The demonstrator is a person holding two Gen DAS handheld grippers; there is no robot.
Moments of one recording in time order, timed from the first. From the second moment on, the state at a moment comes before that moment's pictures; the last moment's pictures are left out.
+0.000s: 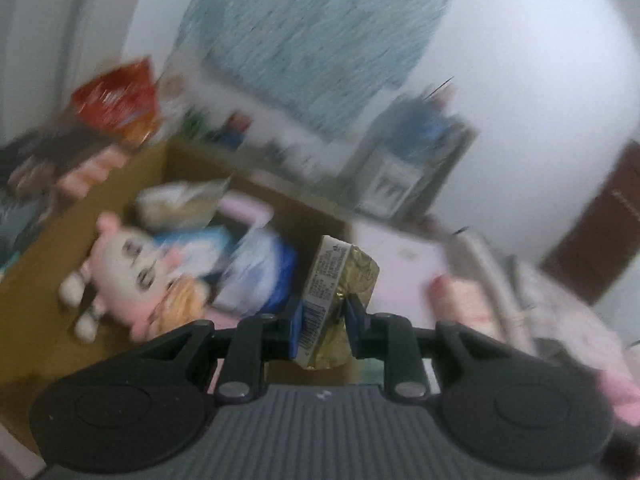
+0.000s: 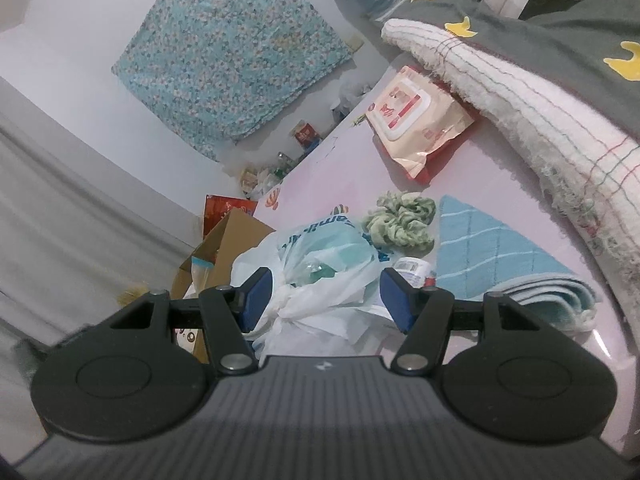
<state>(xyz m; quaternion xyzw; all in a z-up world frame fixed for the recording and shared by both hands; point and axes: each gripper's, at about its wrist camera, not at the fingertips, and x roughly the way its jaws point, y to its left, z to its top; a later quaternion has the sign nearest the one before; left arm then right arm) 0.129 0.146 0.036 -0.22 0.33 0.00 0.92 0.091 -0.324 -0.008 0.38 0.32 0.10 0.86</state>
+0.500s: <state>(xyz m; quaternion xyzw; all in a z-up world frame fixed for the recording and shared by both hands) 0.182 0.147 -0.043 -0.23 0.46 0.02 0.86 0.080 -0.340 -0.011 0.39 0.32 0.08 0.86</state>
